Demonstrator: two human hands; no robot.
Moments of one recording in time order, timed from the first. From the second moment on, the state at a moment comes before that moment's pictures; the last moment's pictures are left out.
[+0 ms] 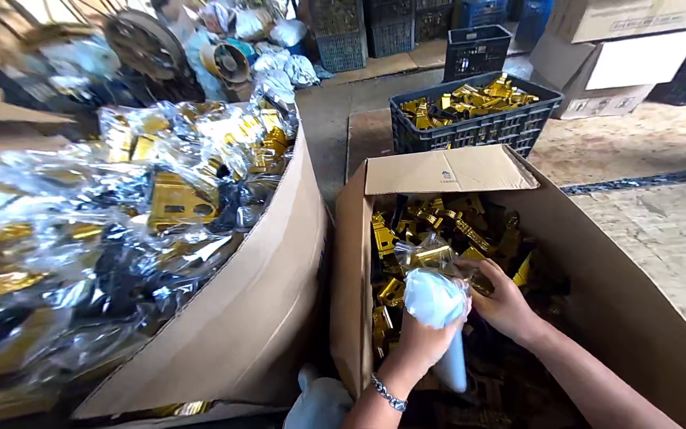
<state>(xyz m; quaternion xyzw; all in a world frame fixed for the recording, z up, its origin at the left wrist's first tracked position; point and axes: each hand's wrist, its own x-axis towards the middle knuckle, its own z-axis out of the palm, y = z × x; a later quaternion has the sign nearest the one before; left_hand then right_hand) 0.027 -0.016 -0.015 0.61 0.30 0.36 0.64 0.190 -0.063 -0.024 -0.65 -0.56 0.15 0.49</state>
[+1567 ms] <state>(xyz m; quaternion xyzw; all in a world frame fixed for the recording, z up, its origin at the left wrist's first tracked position) 0.016 0.018 -0.019 0.67 0.37 0.38 0.52 0.262 -0.061 0.005 -0.72 -0.54 0.30 0.33</state>
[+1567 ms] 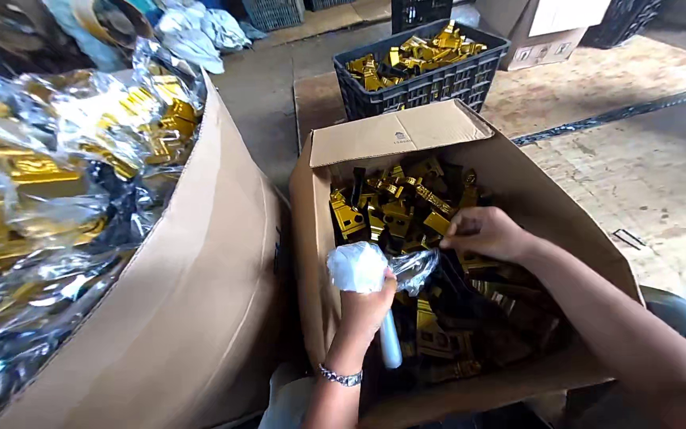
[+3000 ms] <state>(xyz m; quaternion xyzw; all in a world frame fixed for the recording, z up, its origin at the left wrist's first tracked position) 0.004 0.000 0.020 0.52 0.32 0.27 0.75 0.197 -0.069 0.056 -0.73 -0.63 0.25 0.08</state>
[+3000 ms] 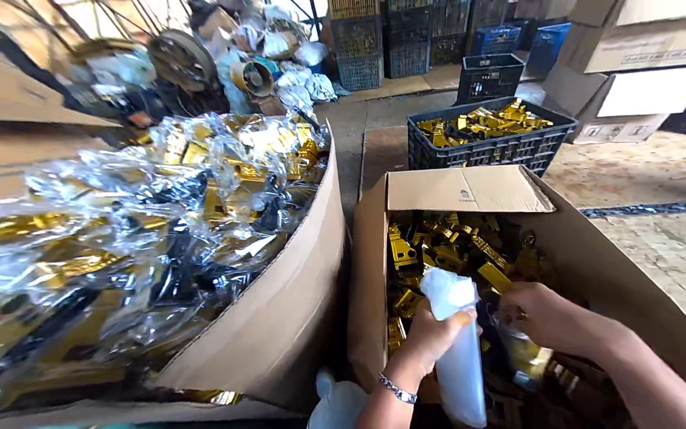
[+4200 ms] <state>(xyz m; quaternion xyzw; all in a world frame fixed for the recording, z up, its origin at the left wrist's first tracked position) 0.017 0.001 -0.001 0.59 0.28 0.32 0.68 0.173 -0.080 0.009 -0.59 -0.60 0.31 0.45</state>
